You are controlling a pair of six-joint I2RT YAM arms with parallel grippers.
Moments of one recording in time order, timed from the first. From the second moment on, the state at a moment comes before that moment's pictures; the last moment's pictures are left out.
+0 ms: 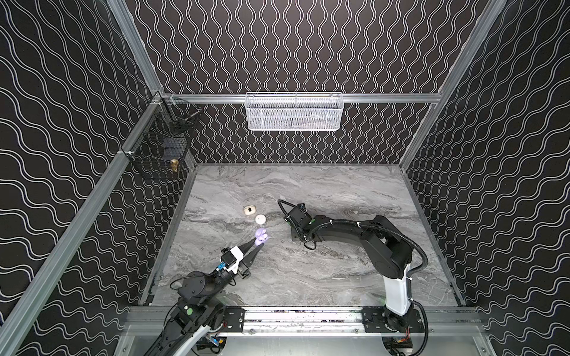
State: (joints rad) left arm -0.63 0.01 0.16 0.12 0.21 0.16; right arm 0.87 2.01 1.27 -0.41 0.32 0.67
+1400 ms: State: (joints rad) left arm -0.63 0.02 0.16 0.17 0.21 0.17; right arm 1.17 1.38 1.27 -0.41 0.49 0.66
